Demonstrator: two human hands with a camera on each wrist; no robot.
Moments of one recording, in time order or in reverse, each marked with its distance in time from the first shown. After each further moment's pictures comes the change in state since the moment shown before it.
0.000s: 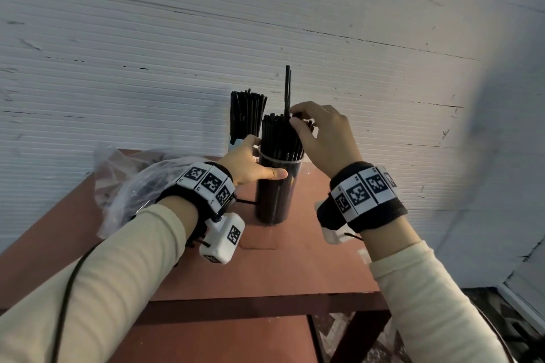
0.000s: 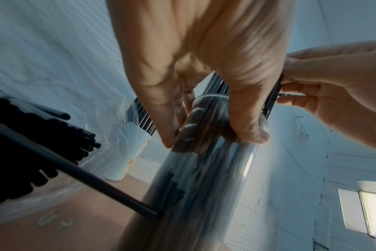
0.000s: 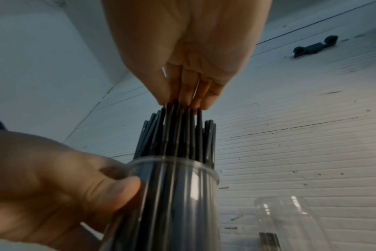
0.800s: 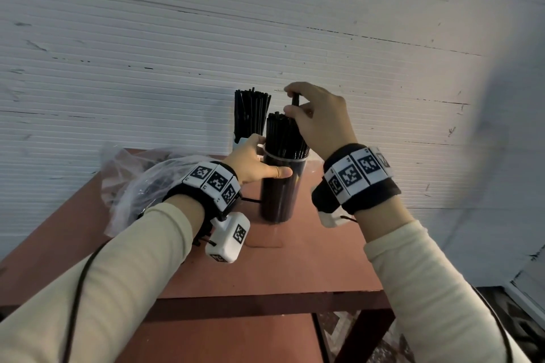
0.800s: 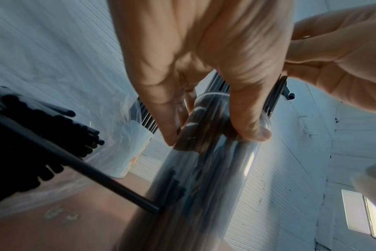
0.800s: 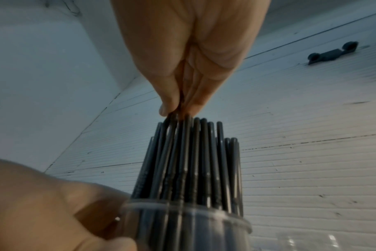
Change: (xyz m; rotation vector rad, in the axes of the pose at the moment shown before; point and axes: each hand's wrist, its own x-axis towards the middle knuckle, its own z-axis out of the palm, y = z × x) left_hand -0.004 0.002 0.000 -0.024 0.010 0.013; right_hand 0.026 -0.012 0.007 0.110 -0.028 0.123
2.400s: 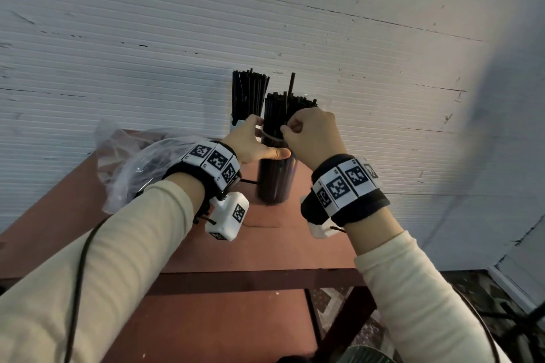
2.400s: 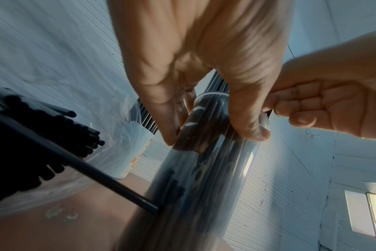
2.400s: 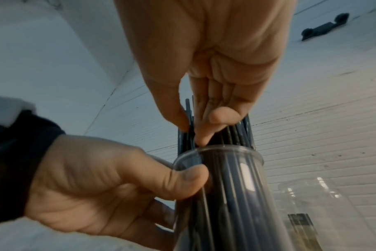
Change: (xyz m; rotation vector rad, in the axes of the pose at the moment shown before) left_hand 0.008 -0.009 0.003 -0.025 0.002 0.016; right_hand -0.039 0.000 0.017 -0.262 -0.162 0.234
